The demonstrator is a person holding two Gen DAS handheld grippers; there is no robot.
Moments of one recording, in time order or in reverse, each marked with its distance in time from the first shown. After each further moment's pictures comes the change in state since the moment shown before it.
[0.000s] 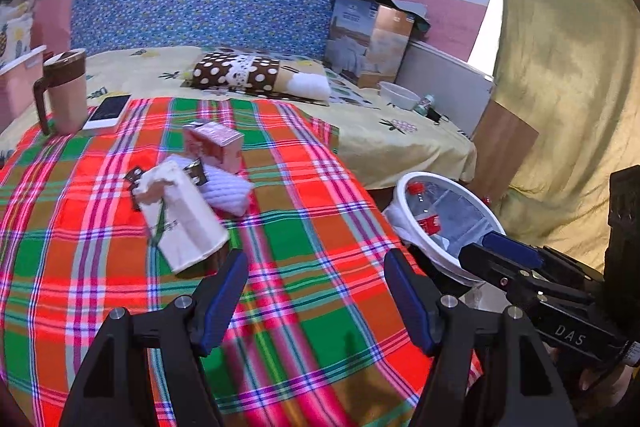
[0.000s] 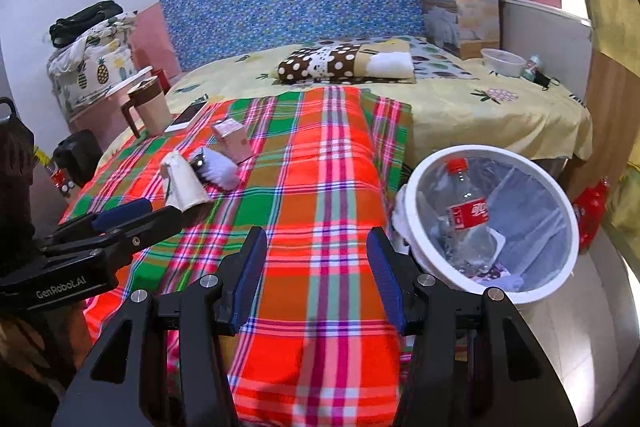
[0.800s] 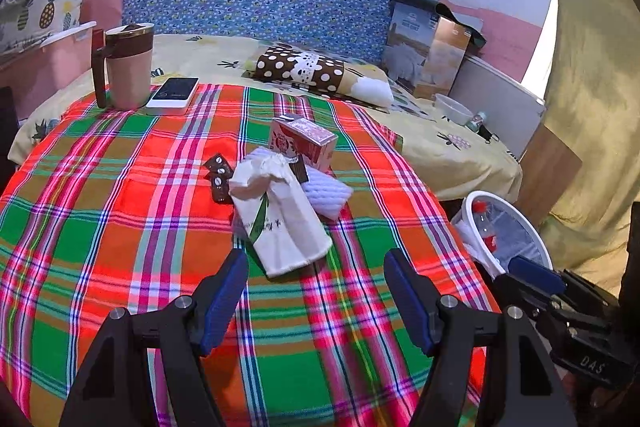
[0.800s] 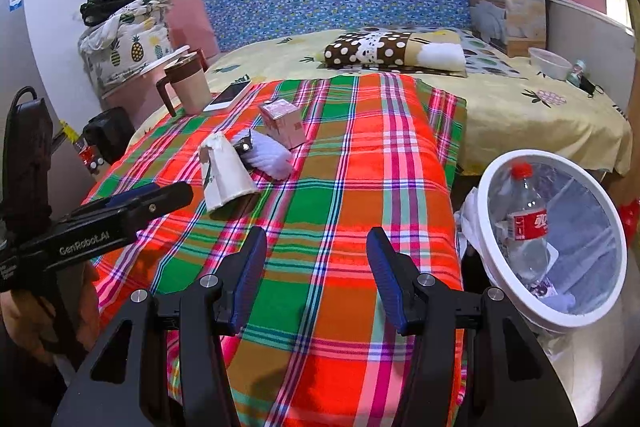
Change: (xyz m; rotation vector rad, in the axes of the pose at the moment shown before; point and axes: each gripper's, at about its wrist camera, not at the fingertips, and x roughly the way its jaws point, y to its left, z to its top) left arm 0.001 0.064 0.006 -0.111 -0.005 0.139; right arm 0.026 0.031 0.005 -0.065 0.045 0.127
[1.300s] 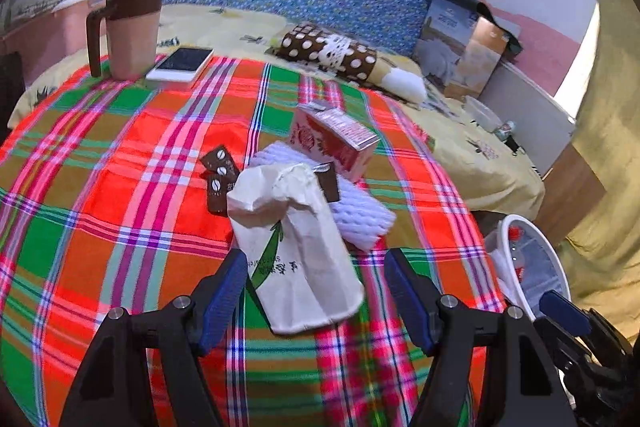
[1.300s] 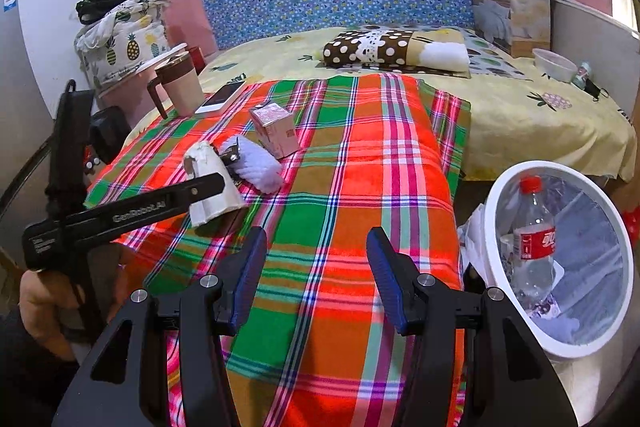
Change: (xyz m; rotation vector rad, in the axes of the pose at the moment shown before) left arm 0.067 0.019 0.020 -0.118 0.069 0.052; right arm 0.019 -0.007 0.013 -0.007 0.014 0.003
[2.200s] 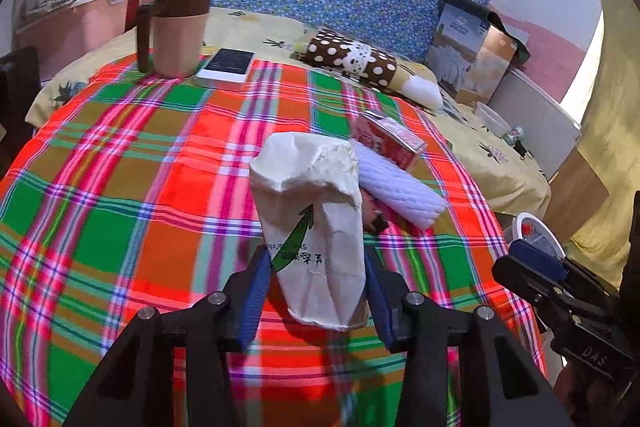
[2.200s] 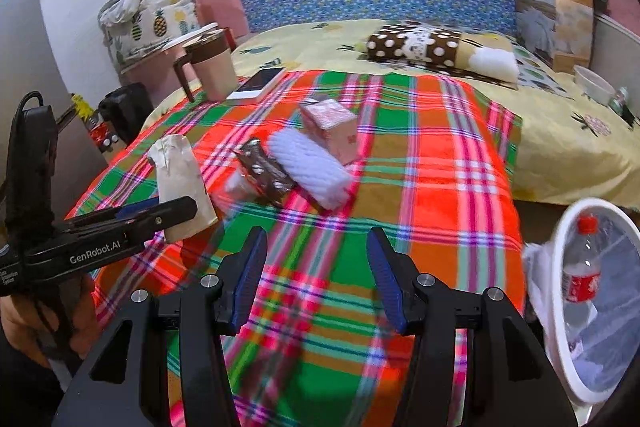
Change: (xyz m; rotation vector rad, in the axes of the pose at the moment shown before) left arm -0.038 0.058 -0.005 -0.009 -0.022 0.022; right arm 0.033 0.040 0.019 -0.103 0.044 0.088
